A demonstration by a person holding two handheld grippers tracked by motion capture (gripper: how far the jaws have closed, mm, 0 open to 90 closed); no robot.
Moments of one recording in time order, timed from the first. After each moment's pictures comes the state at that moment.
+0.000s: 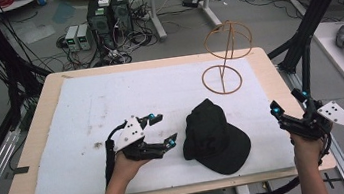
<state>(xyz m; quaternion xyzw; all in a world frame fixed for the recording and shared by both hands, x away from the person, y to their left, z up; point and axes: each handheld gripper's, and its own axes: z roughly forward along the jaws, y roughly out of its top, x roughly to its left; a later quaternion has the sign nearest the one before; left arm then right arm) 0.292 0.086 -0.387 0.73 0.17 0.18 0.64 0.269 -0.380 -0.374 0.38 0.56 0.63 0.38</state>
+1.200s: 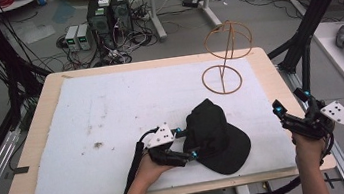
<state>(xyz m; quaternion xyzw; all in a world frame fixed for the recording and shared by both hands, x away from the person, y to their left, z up) 0.303 0.030 -0.440 0.78 0.17 0.07 0.60 0.267 -0.385 -0.373 0.39 0.55 0.63 0.38</state>
